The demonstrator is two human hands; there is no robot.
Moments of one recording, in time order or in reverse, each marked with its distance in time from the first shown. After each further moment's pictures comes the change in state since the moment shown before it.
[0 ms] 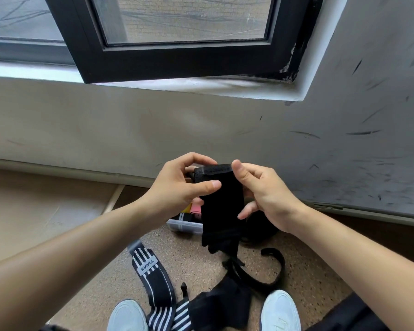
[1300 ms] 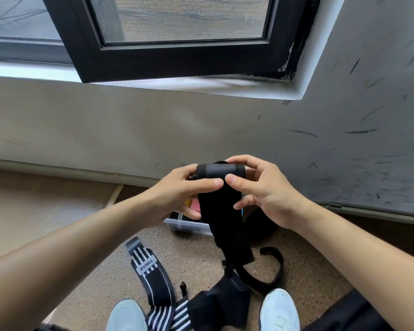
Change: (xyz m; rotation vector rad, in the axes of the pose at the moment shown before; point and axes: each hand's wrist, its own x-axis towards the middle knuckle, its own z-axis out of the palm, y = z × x) left_hand 0.004 -0.002 -0.007 0.101 -0.198 -0.198; right_hand 0.001 0.002 -0.008 0.141 -0.045 -0.054
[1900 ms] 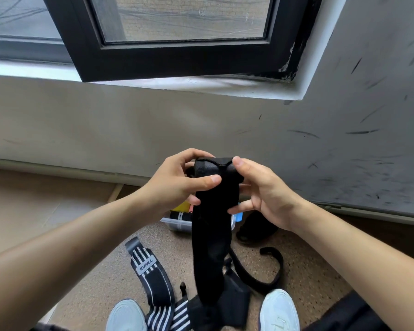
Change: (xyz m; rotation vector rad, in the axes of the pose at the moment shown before) left_hand 0.001 0.009 0.000 -0.061 0.154 0.160; right_hand 0.002 -0.004 0.004 -0.021 -0.035 0.153
